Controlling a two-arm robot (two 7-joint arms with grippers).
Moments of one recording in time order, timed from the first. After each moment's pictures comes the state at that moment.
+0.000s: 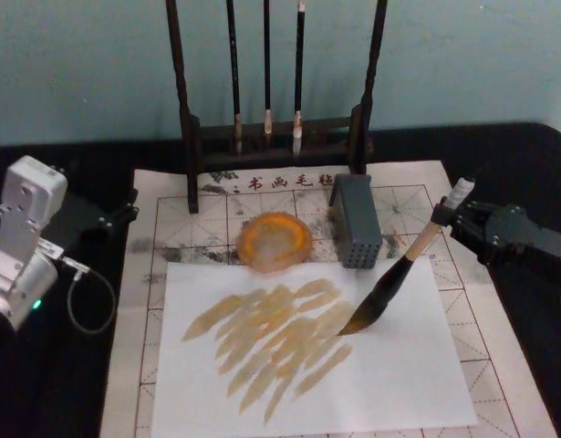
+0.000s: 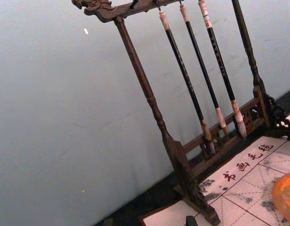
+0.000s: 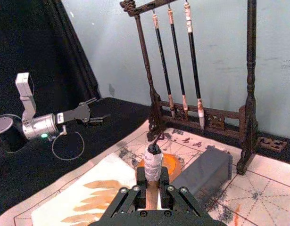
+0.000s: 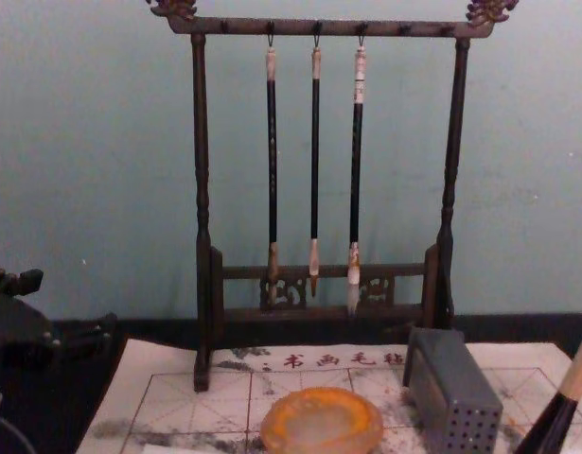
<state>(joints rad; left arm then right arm) -0.20 0.60 0.45 -1.41 -0.25 -0.12 0.03 0.09 0.83 -0.34 -1.60 0.96 0.05 0.66</state>
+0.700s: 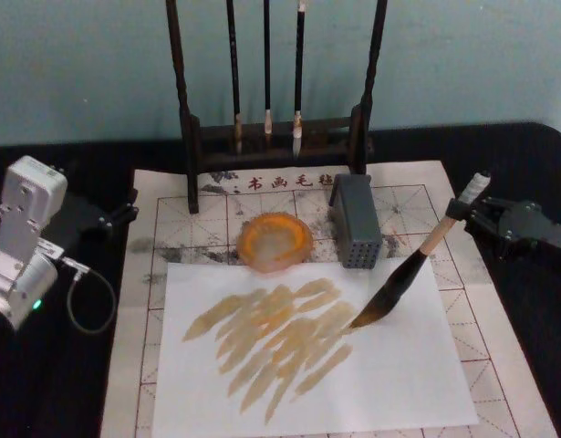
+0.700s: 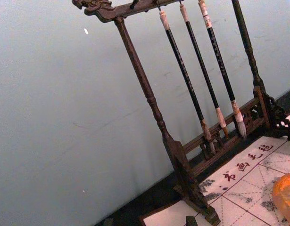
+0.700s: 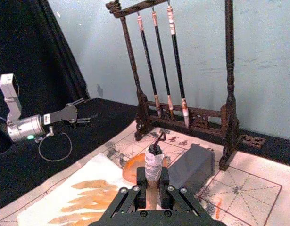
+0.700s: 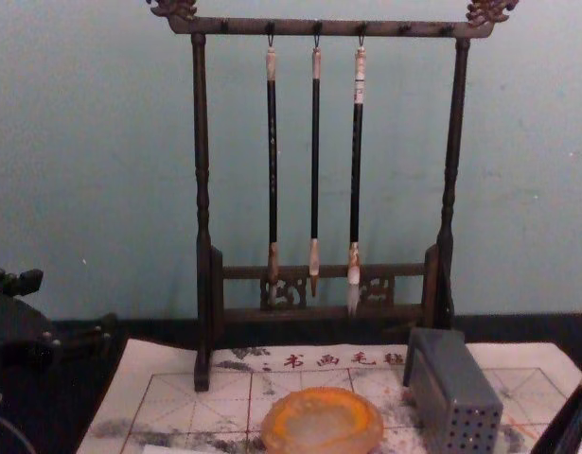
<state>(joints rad) -0.20 0.60 0.45 -1.41 -0.25 -0.12 0.03 0.07 0.83 -0.30 -1.60 0.95 0.05 0.63</state>
